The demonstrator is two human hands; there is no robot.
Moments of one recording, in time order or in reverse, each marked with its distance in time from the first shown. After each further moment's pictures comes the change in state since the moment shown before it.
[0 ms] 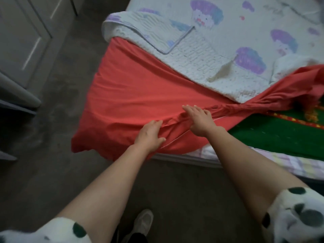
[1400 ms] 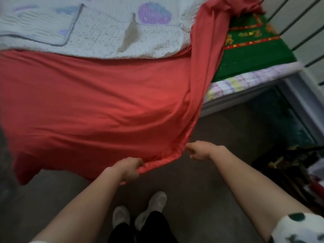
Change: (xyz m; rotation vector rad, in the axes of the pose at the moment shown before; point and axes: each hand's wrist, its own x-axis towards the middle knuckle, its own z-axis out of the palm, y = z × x) left_hand -0.110 0.066 0.126 0.564 -0.792 0.176; right_hand -0.277 0.117 0.159 0.335 -0.432 0.225
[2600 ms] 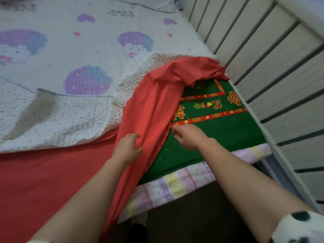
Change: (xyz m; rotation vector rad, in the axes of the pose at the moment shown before) left_hand 0.316 0.306 -0.359 -0.308 0.728 0.034; right_hand 0.109 0.378 -0.364 -0.091 0.561 -0.060
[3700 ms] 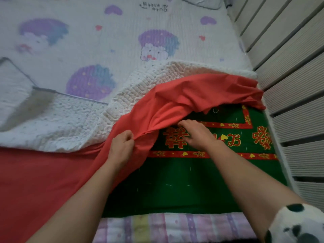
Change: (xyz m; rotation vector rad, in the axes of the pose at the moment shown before) left_hand 0.117 0.072 -0.001 -0.418 0.377 -0.360; right_hand 0.165 0.146 -0.030 0.013 -0.051 -0.268
